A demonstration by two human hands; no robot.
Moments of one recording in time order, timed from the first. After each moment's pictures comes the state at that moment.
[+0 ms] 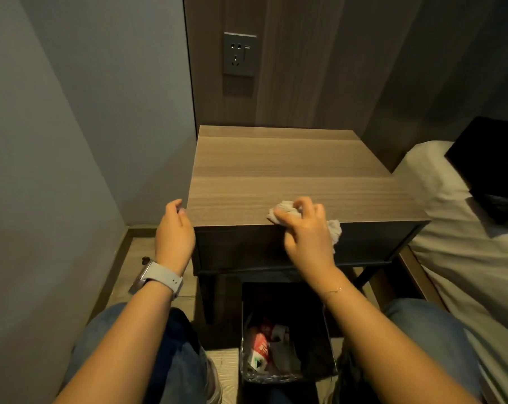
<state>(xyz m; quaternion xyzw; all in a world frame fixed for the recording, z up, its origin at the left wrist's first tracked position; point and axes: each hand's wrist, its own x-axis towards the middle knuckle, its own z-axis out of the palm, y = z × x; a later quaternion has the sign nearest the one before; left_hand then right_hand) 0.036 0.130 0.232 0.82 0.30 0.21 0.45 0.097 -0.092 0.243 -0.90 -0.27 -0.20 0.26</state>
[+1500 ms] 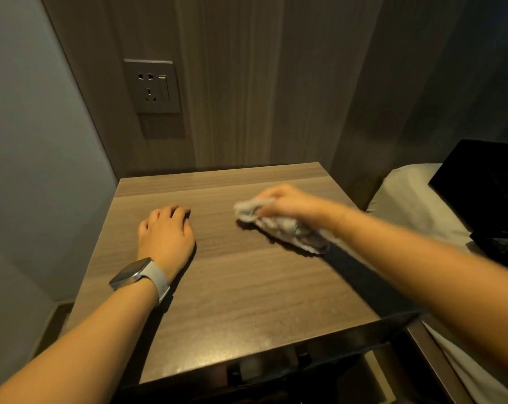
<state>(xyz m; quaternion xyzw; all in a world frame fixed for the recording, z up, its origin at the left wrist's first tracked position) 0.267 0.108 0.251 0.97 0.15 0.13 0.14 0.352 -0.114 0.315 -0.86 -0.28 0.19 0.38</state>
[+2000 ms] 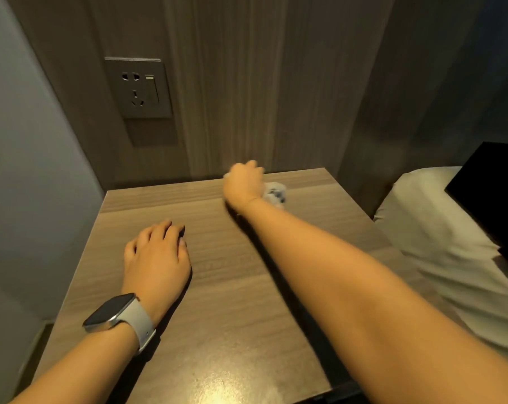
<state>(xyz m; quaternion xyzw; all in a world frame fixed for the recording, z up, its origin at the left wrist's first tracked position) 0.269 0.109 0.247 0.97 0.15 0.14 0.12 0.458 0.014 0.269 -0.98 -0.07 -0.10 0.16</state>
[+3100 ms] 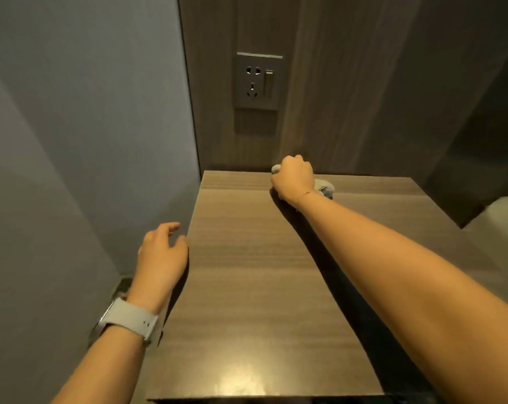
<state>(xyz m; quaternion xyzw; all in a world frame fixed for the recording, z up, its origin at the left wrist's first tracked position) 0.190 0.212 0.243 0.83 0.33 0.17 0.42 0.425 0.080 0.281 -0.97 -0.16 -0.09 0.16</state>
